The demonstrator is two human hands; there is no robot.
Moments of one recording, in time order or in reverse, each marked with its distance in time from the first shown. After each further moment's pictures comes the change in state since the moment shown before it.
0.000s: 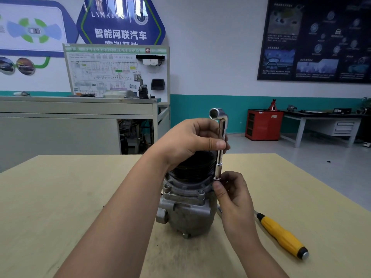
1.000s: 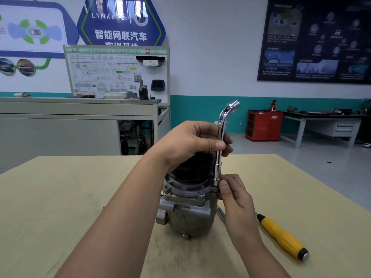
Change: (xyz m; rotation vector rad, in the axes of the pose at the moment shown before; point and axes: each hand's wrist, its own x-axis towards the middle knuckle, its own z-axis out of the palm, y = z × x) left_hand -0.001 0.000 -0.002 0.020 -0.049 -0.006; right_hand 0.003 -0.006 -0.001 -0.036 -0.075 -0.038
